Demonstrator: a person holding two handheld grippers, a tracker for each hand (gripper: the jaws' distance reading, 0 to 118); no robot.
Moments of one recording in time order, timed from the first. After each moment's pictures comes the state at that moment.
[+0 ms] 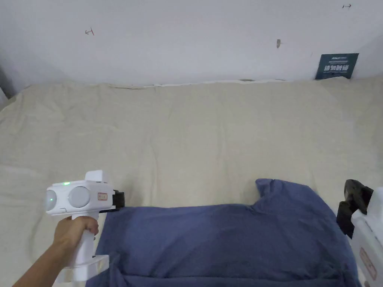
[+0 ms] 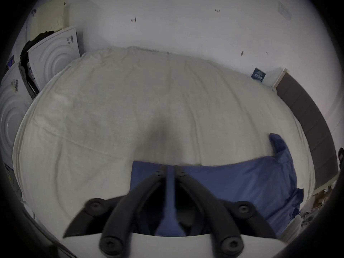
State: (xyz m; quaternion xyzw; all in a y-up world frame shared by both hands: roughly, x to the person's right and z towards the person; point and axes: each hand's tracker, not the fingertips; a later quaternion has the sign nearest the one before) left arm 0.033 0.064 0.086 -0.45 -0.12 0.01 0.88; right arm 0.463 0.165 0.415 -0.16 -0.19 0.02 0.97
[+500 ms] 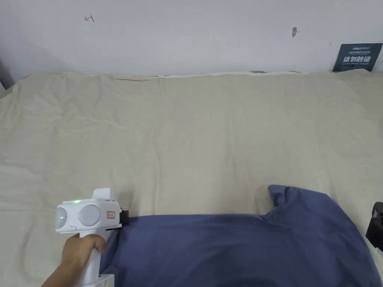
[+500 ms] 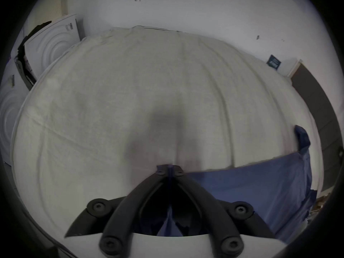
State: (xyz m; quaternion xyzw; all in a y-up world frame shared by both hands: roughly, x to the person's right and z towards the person) left arm 0.044 0.019 0.070 -0.49 -0.10 0.01 0.86; right arm 0.531 0.110 0.350 -0.25 -0.22 -0.06 0.94
